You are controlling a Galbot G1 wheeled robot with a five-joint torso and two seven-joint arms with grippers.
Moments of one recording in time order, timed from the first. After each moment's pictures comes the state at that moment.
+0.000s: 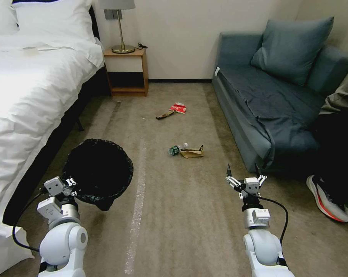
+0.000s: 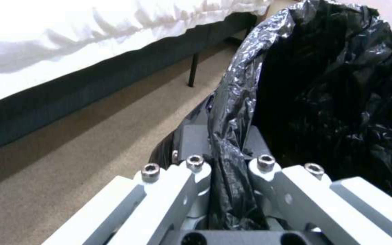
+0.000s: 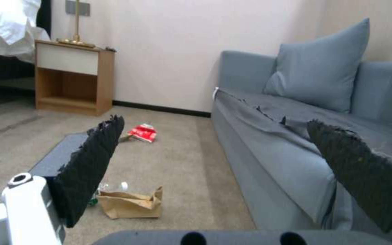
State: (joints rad) left arm 1.36 -1.53 -0.78 -2.04 -0.33 0.28 -0.31; right arm -1.35 1.51 0.58 1.75 -0.07 0.27 0.02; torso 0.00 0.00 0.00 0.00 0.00
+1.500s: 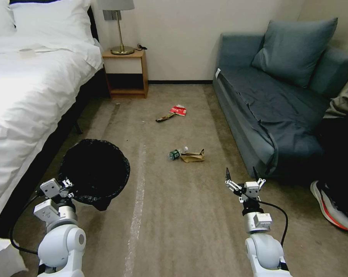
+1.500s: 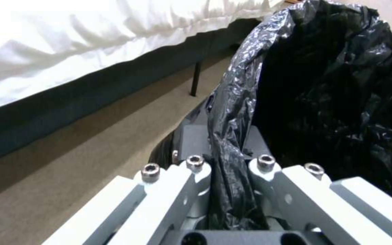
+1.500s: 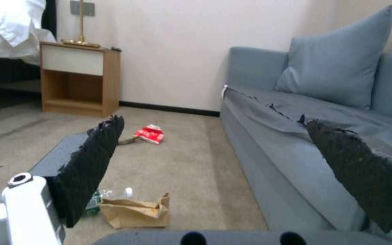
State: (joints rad) left arm 1.37 -1.53 -0.80 -2.01 -0.31 0.24 -0.31; right arm -1.36 1.52 0.61 1.73 -0.03 0.31 -0.05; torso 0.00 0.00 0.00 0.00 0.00
